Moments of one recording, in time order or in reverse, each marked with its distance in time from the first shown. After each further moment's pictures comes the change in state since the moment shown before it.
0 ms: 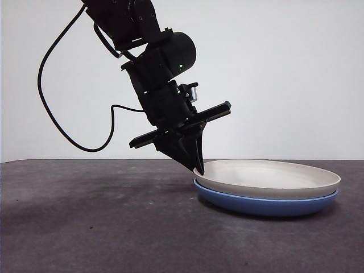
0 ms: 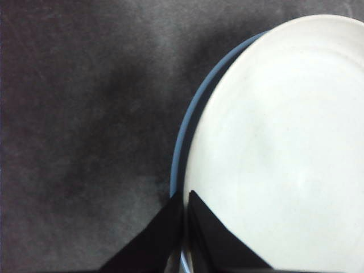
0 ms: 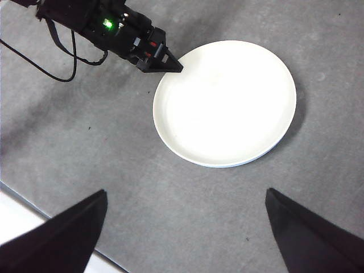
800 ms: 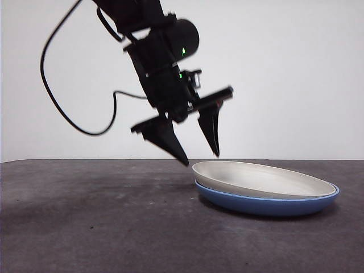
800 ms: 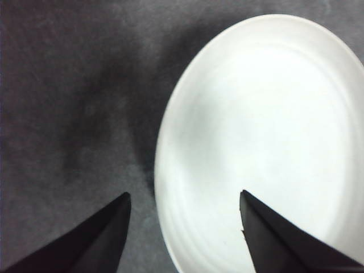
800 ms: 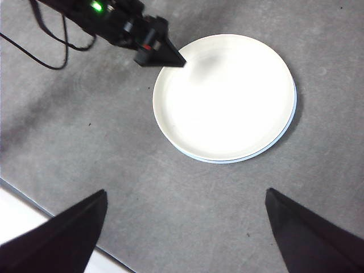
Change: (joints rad) left arm -0.010 -0.034 0.066 -0.117 0.001 0.032; right arm 0.000 0.000 0.000 -0.010 0.000 0.000
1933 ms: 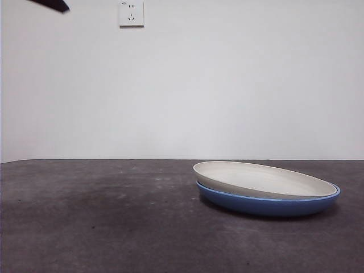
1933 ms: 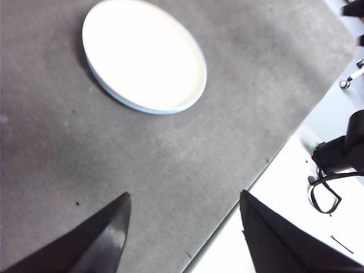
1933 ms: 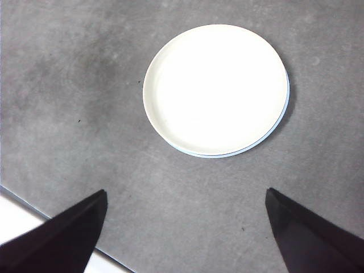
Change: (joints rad) left arm 0.129 -1.051 -0.523 -0.269 0.304 0.228; right arm 0.000 0.031 0.000 -0.005 0.029 0.011
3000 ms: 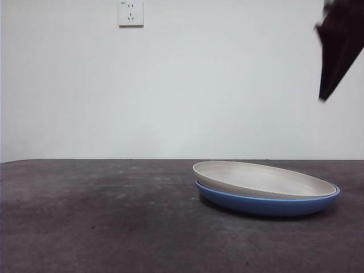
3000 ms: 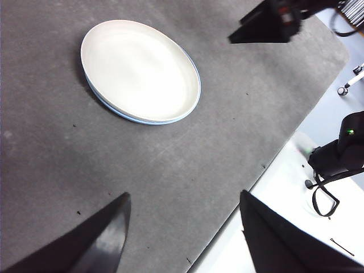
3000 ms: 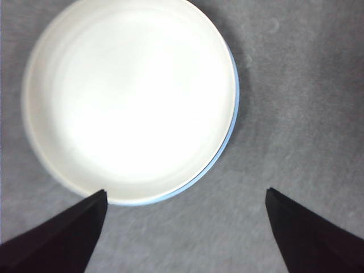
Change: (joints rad) left arm 0.000 -0.041 0.000 0.003 0.000 0.008; right arm -0.034 0.518 0.000 0.262 0.124 0.047
